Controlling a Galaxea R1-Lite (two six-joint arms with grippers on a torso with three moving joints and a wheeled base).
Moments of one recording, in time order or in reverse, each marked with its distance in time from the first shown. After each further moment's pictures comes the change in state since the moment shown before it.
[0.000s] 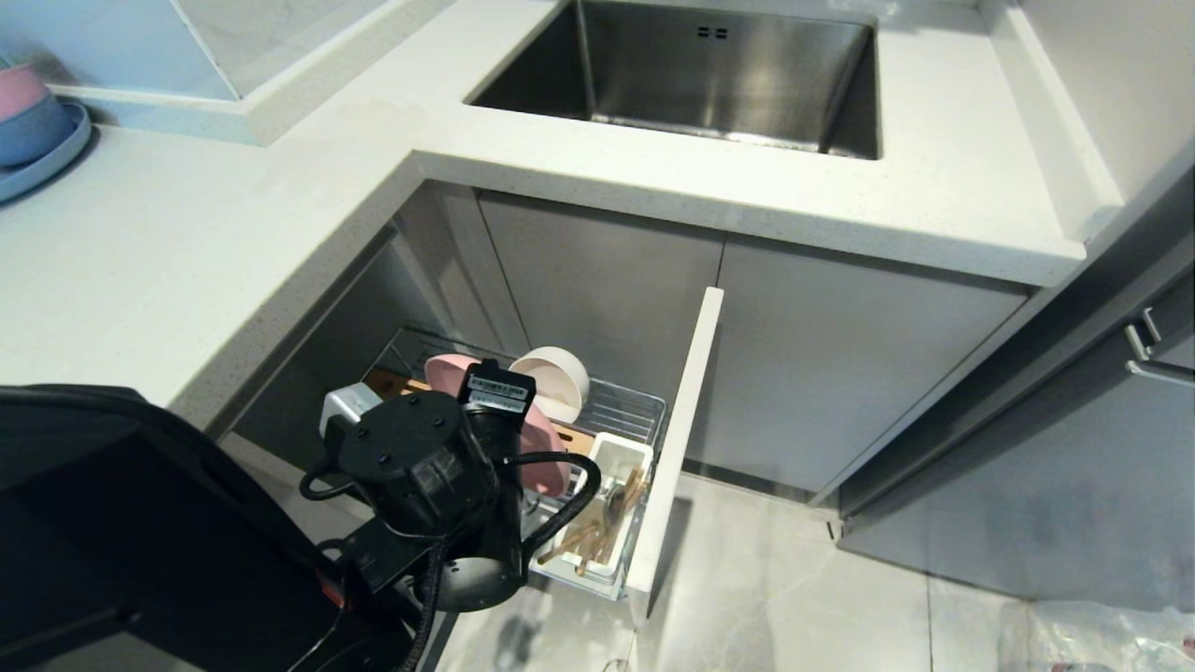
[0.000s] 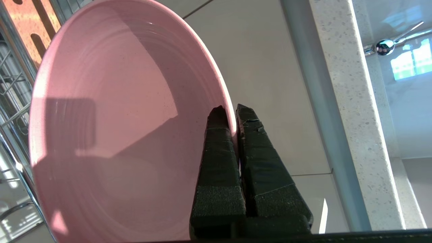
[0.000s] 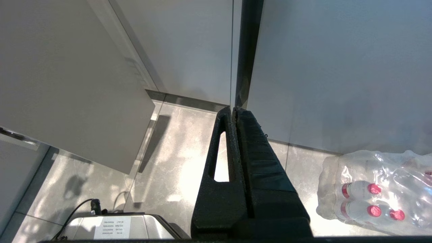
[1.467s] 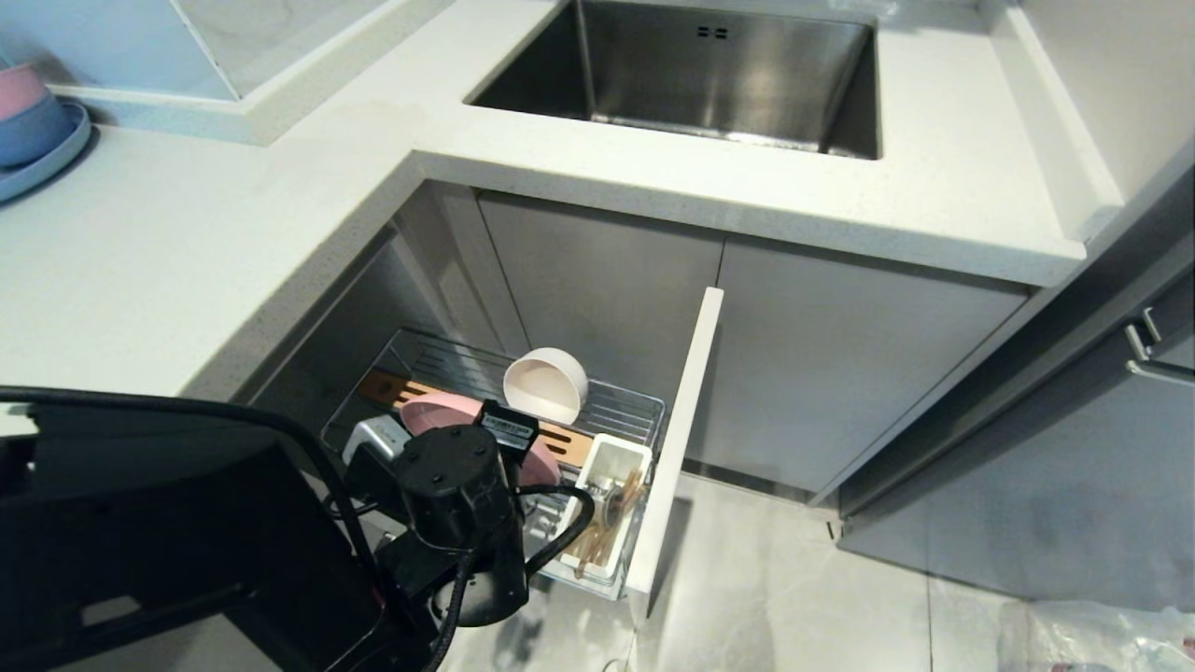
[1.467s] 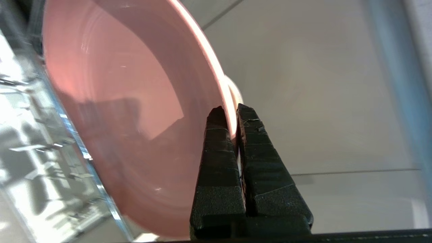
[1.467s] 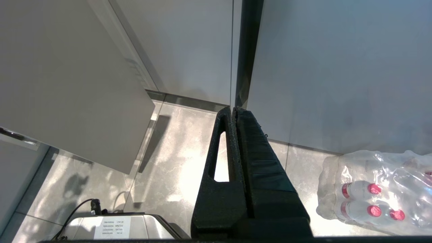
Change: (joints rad) left arm 0.055 0.116 0.044 0.000 -0.003 -0.002; right arm 0.000 0.000 0.000 0.000 0.000 0.000
